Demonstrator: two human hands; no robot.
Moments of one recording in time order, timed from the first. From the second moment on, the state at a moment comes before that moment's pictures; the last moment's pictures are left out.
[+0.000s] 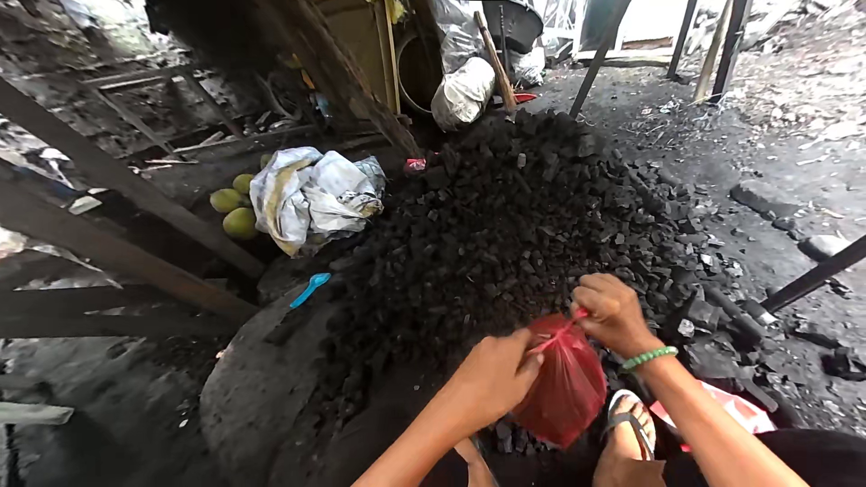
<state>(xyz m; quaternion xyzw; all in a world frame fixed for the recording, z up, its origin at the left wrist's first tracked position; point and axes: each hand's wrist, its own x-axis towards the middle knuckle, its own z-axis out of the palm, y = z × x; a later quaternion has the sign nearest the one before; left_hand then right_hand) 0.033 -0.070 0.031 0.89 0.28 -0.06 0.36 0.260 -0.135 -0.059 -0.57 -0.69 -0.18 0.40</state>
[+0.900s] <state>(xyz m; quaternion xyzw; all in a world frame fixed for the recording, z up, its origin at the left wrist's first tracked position) 0.034 -0.040 -0.004 0.78 0.29 0.05 0.55 0.174 -0.150 -0.072 -0.61 -0.37 0.26 0.65</state>
